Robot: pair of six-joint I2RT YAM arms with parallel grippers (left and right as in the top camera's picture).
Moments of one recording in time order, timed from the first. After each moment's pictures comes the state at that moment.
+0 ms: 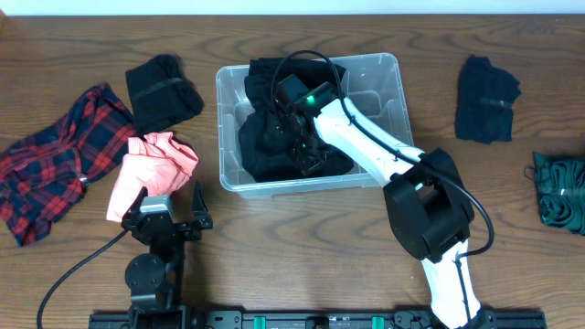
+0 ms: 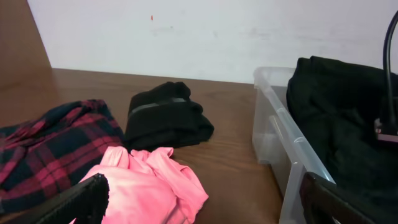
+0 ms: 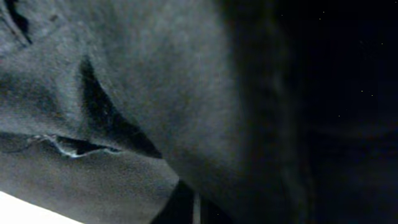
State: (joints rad) left arm 0.05 0.01 0.02 -0.11 -0.01 -0.07; right arm 0.64 2.21 1.78 -1.12 -0.06 0.04
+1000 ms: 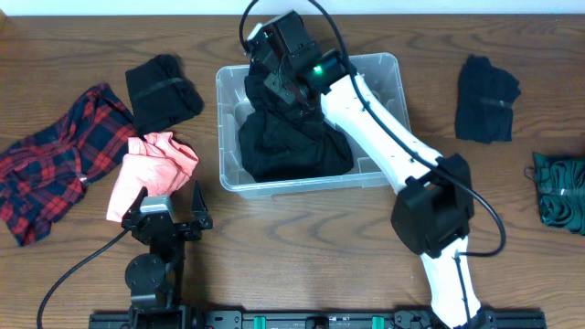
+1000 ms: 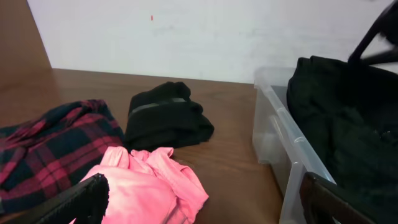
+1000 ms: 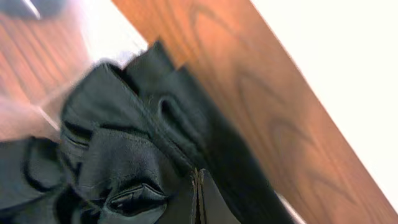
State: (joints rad) left arm 0.05 0.01 0.02 -0.11 -0.01 -0.07; right arm 0.61 2.24 2.08 -0.72 0.13 -0.37
